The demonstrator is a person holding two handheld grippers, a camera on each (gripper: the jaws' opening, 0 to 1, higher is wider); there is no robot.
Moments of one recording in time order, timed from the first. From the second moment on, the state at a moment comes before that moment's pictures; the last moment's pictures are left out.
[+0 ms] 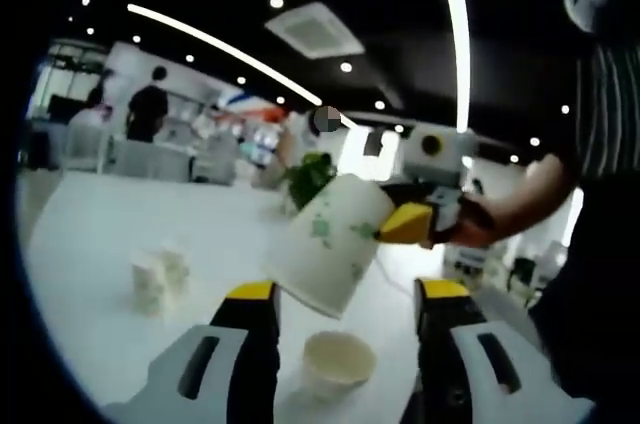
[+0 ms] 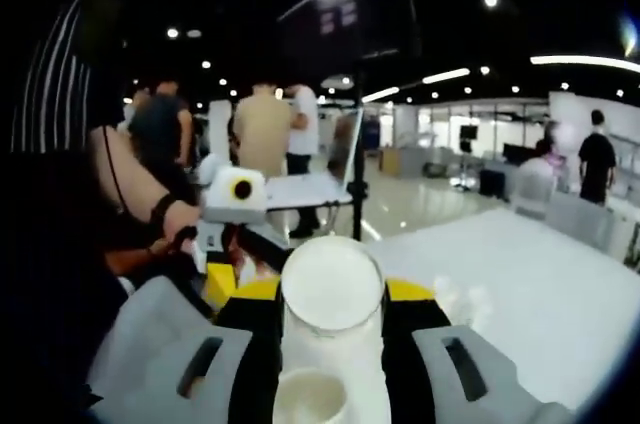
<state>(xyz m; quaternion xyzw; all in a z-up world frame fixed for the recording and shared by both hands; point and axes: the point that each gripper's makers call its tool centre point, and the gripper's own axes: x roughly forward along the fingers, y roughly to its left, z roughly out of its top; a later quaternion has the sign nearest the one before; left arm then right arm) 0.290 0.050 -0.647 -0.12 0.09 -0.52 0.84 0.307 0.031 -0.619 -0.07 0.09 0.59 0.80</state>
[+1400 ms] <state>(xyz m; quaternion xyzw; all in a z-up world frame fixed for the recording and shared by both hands) 0.285 0.058 -0.633 -0.16 0.11 -0.54 0.82 0.286 0.019 -0.646 -0.05 0.11 0.61 0.78</state>
